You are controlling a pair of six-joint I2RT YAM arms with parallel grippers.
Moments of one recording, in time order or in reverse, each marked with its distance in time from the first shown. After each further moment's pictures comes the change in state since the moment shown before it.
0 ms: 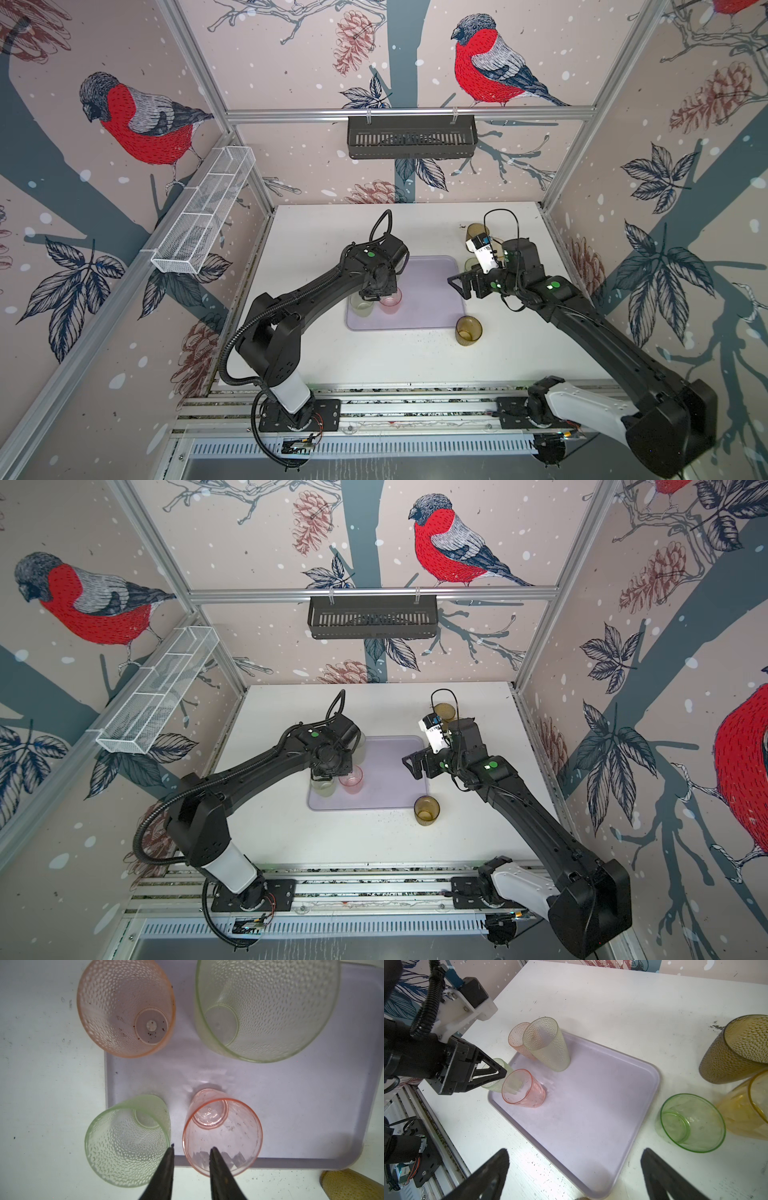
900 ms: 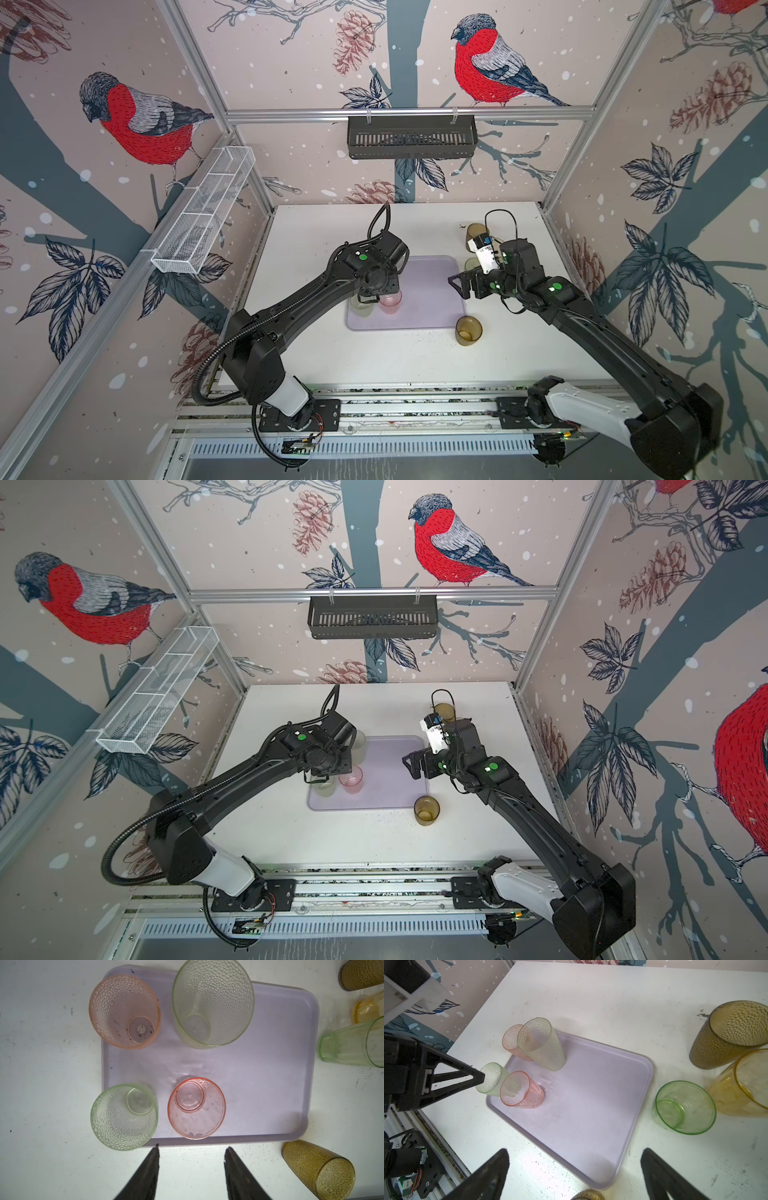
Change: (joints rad) left arm -0.049 -0.111 0.031 -0.043 0.015 -0.035; right arm 0.048 -0.021 0.027 -0.058 0.100 0.099
